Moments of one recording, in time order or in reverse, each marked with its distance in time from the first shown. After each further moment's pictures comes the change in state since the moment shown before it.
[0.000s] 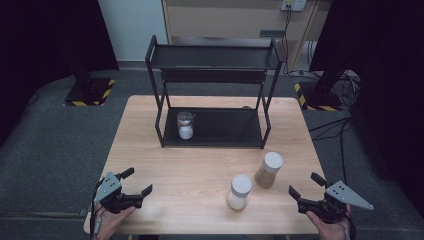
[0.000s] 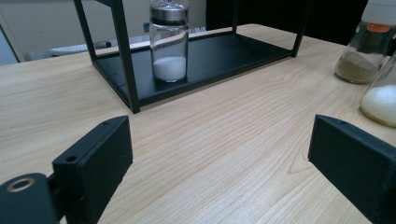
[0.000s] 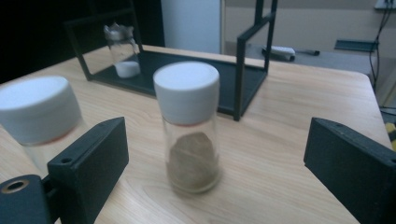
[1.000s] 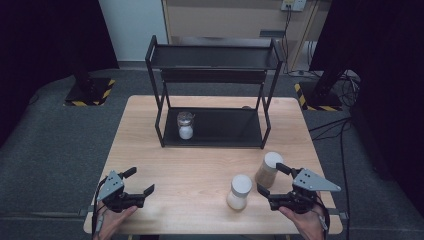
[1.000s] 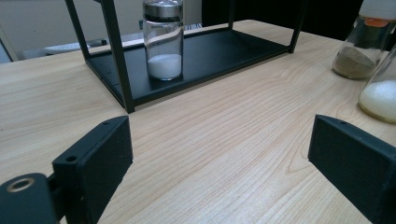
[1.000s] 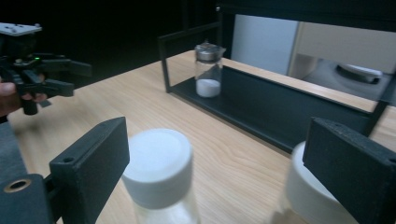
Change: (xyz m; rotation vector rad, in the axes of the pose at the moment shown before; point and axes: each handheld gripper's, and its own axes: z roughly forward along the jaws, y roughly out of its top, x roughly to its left) left arm 0.001 0.002 0.005 0.015 -0.016 0.010; right arm 0.026 0.049 0.051 0.017 0.271 -0.094
